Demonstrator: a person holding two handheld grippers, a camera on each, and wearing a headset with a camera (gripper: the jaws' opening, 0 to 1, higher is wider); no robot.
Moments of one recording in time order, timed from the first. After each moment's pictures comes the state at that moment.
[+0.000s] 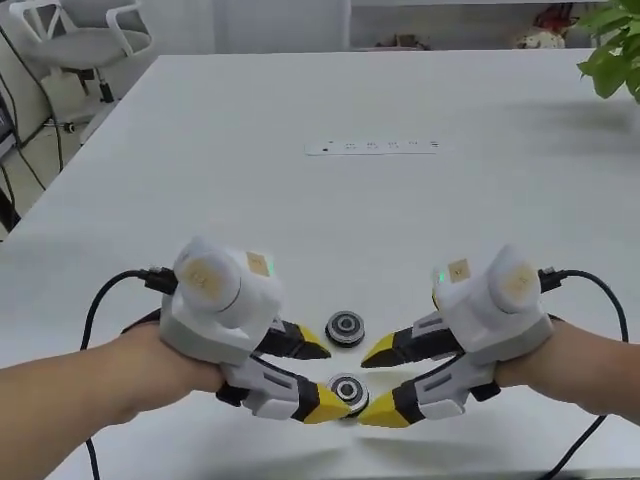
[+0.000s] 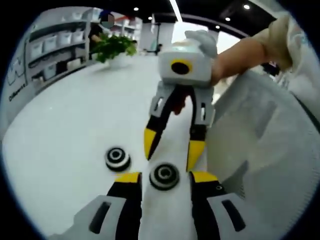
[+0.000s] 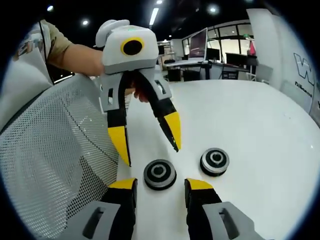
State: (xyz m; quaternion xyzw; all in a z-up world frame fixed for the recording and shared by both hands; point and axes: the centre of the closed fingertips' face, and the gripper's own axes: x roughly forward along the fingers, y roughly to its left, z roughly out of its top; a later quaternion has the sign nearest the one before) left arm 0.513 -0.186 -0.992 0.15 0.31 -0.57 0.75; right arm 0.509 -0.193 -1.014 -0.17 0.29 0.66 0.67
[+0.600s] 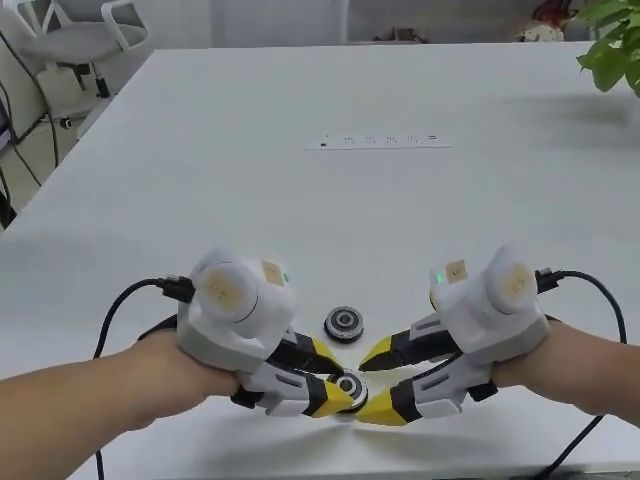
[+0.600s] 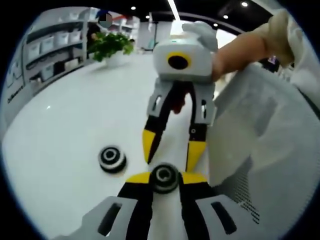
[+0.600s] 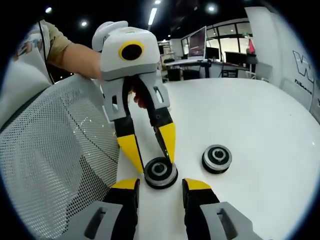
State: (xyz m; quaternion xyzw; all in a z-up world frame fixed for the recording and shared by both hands) left arm 0.512 -0.193 -1.005 0.17 0.31 -0.57 0.74; right arm 0.508 -0.192 -1.019 -0.16 0.29 0.66 0.67
